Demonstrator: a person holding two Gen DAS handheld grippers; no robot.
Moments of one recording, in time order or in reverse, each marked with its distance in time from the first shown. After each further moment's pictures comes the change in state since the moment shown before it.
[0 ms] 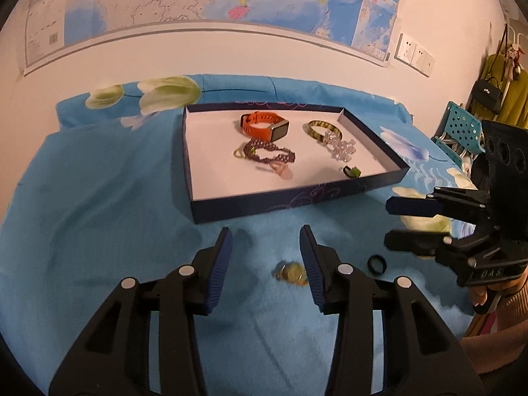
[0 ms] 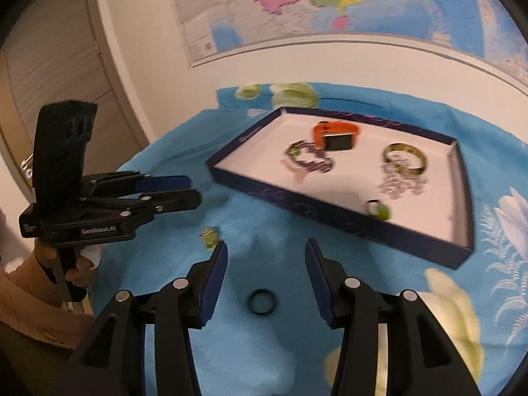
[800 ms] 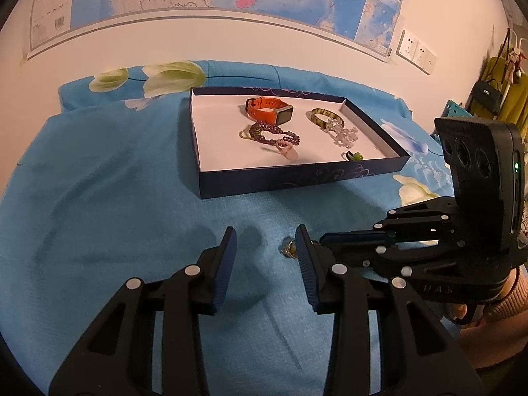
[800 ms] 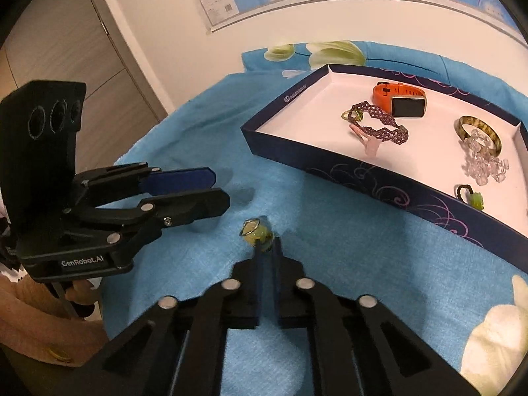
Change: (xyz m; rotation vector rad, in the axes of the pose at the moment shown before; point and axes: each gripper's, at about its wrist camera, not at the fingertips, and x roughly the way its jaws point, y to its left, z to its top) left arm -0.002 0.009 -0.014 -0.022 0.027 -0.021; right arm 0.062 0.027 0.008 0.026 0.127 0.117
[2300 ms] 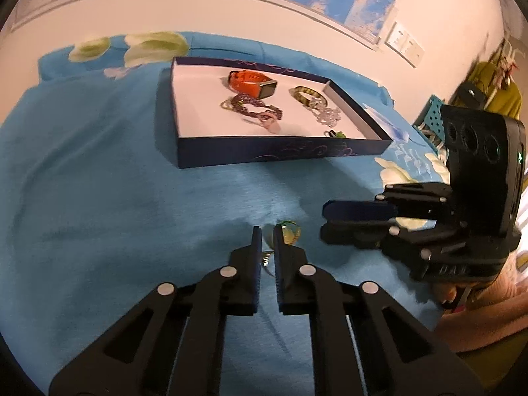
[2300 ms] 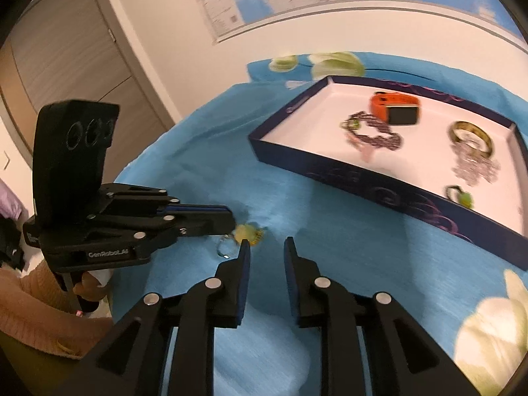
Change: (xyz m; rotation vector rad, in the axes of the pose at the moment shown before) left arm 0.010 0.009 -0.009 -0.058 0.097 -0.129; right arm -0.013 0.003 -0.004 -0.015 -0.028 0.022
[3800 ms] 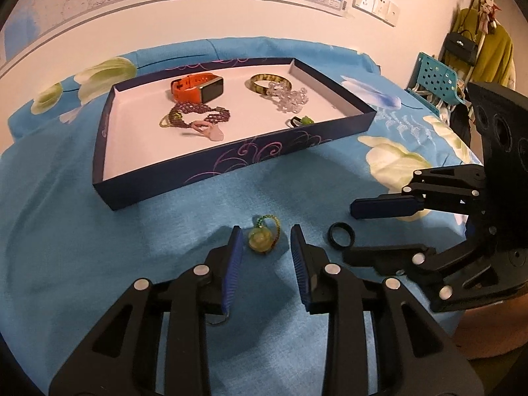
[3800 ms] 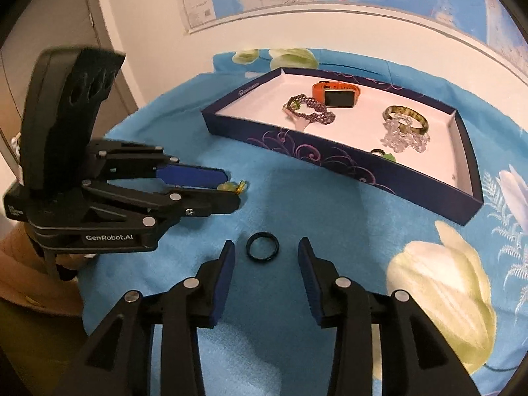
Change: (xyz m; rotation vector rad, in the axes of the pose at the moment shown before) left arm 0.037 -0.060 0.013 0.211 0.032 0.057; right arm -0.044 -0.024 -0.041 -0.003 0.000 -0.196
